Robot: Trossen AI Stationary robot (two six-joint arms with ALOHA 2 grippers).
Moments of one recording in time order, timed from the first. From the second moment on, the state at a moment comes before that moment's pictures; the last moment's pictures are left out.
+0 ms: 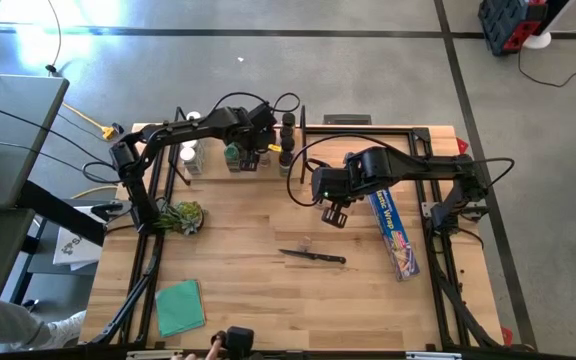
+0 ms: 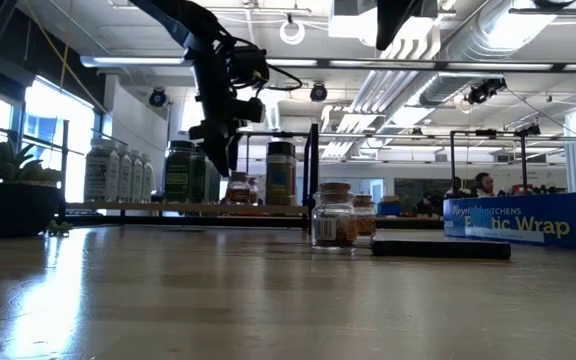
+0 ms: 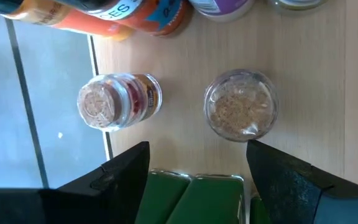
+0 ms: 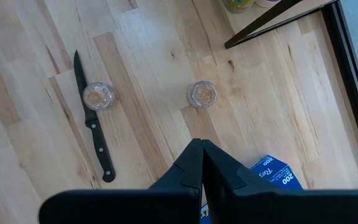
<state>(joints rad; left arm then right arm) 0.55 1.80 1.43 -0.84 -0.21 0.72 0.07 1.76 1.93 -1.50 0.24 0.40</state>
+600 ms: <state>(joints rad) 0.53 1.77 1.43 -0.76 -0.12 0.70 0.07 1.76 1.93 -1.50 0.25 0.39</state>
